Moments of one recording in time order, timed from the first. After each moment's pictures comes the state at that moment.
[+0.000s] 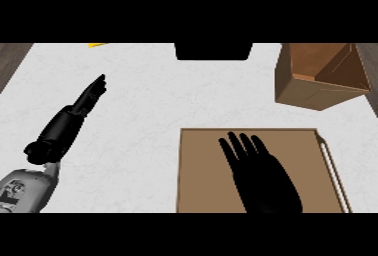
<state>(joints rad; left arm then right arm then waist) -0.23 0.45 -0.19 -1.50 0.08 -0.02 -0.11 -0.30 -0.31 0.71 -2.01 0.76 0.63 0.97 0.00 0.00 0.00</state>
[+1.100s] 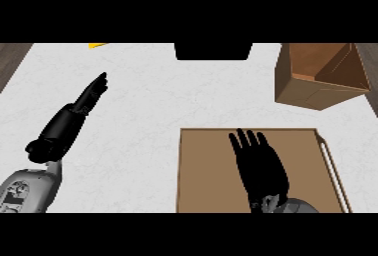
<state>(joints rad) -0.23 0.35 -0.10 -1.54 -0.02 -0.11 -0.06 -0.22 -0.23 0.61 -1.77 1.01 0.62 0.76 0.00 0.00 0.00</state>
